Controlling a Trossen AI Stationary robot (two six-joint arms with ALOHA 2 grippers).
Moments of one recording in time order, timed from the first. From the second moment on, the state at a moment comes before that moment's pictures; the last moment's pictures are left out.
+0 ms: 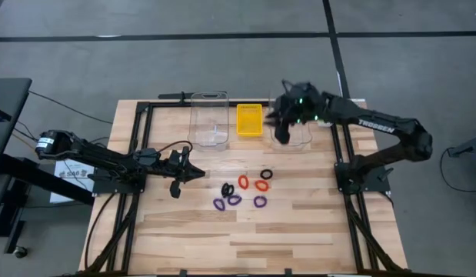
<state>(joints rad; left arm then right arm) -0.10 1.00 0.12 0.87 0.05 -0.16 -0.37 1.29 1.18 -0.52 -0.19 -0.11</state>
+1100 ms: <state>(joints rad) -0.10 1.01 0.12 0.88 0.05 -0.16 0.09 1.68 0.89 -0.37 -0.10 -0.11</state>
